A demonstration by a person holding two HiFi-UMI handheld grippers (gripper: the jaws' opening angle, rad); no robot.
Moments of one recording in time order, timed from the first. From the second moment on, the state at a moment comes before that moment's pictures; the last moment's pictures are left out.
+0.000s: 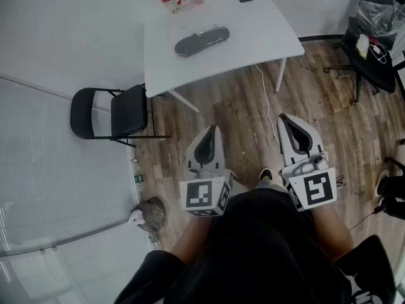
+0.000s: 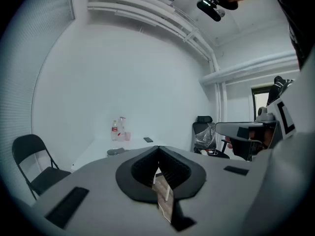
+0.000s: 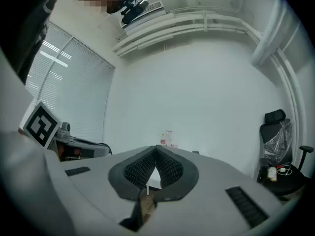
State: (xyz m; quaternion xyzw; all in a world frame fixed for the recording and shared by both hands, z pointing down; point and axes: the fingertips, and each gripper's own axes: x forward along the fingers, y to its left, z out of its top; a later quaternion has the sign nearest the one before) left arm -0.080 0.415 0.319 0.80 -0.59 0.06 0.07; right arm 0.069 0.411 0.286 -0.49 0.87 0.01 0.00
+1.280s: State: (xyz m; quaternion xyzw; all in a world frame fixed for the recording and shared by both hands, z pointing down) left arm -0.068 0.423 0.313 0.77 -0.63 0.07 0.04; right arm 0.099 0.400 0.298 -0.45 0.89 -0.04 0.05
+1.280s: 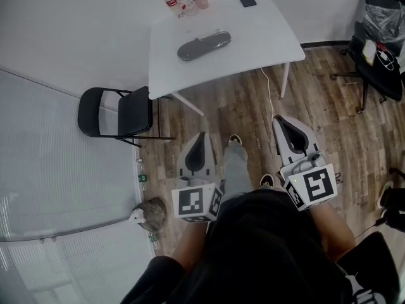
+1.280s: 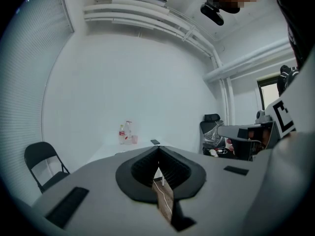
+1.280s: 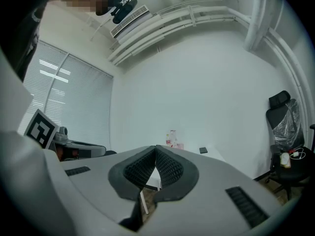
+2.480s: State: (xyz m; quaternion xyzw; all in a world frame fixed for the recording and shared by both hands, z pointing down) left arm -0.081 0.331 0.338 0.78 -0.61 0.08 0.07; right arm 0.086 0.310 0.323 -0.47 0.88 -0.07 0.03
